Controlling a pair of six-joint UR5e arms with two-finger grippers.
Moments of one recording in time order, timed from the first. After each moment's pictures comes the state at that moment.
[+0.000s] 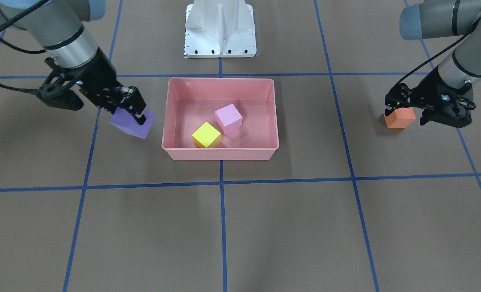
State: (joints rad) left arm -1.08 -1.79 -1.90 -1.50 -2.29 -0.36; right arm 0.79 -1.06 1.96 -1.51 2.03 1.52
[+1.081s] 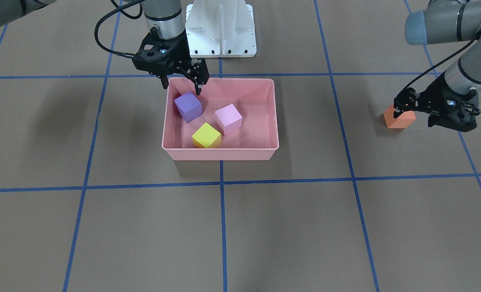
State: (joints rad) left arm -1.10 -1.72 -1.88 -1.50 -2.28 -0.28; right arm 0.51 -0.94 2.01 -1.82 1.74 1.51
